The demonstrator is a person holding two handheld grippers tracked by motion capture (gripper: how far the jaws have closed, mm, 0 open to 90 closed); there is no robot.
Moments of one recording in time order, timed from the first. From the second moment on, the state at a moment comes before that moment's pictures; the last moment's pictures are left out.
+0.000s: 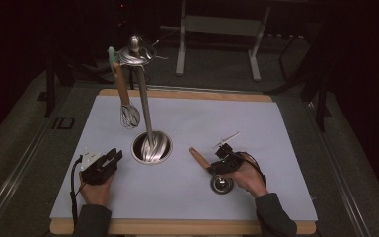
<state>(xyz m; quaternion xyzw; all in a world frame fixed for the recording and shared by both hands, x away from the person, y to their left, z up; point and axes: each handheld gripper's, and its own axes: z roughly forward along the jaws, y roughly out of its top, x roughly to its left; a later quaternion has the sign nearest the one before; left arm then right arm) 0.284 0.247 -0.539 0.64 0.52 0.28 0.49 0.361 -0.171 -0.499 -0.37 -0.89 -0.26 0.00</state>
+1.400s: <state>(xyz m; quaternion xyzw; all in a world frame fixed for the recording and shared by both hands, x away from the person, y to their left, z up) 0.284 0.247 -0.539 0.64 0.52 0.28 0.49 0.367 -0.158 -0.492 -0.38 -0.90 -0.23 -0.02</state>
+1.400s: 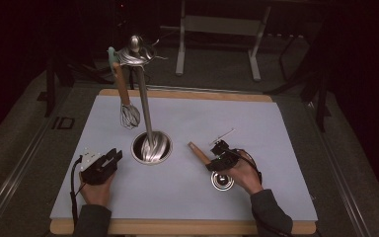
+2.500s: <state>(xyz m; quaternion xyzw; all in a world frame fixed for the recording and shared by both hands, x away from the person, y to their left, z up) 0.282 0.247 -0.539 0.64 0.52 0.28 0.49 0.381 -0.181 -0.471 -0.40 -0.87 -0.28 -0.10</state>
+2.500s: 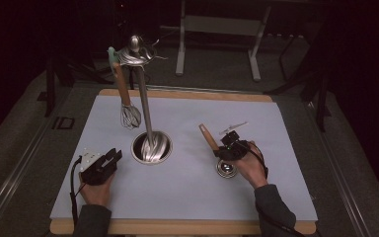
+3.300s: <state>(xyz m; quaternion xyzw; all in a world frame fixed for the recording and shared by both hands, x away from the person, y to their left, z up) 0.282 0.246 -0.539 0.64 0.52 0.28 0.49 0.385 -0.194 -0.447 -0.38 -0.84 -0.34 -0.17</state>
